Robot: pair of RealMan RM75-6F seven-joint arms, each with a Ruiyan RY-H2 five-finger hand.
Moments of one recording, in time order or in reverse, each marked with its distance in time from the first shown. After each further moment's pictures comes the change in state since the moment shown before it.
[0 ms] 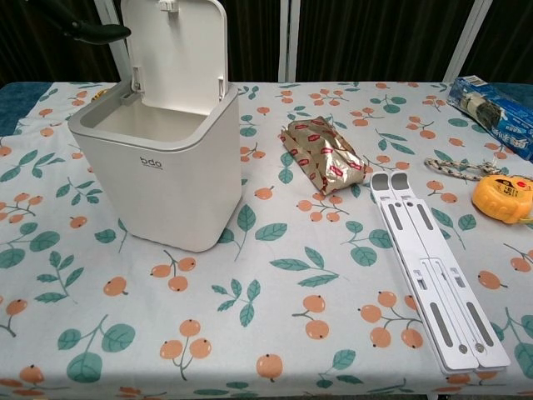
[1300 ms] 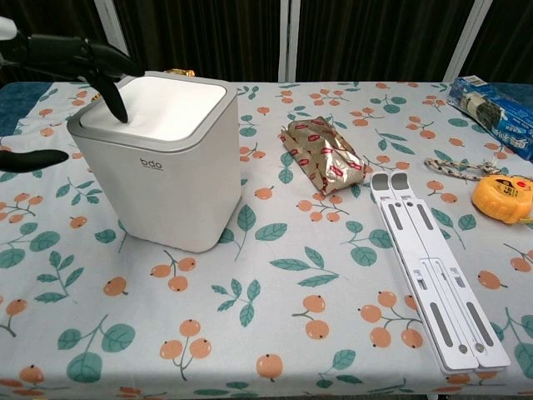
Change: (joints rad) left arm 0.162 0.031 0.249 -0.107 0.248 0.158 0.011; right arm 0.004 -0.021 0.008 0.023 0.024 -0.015 0.012
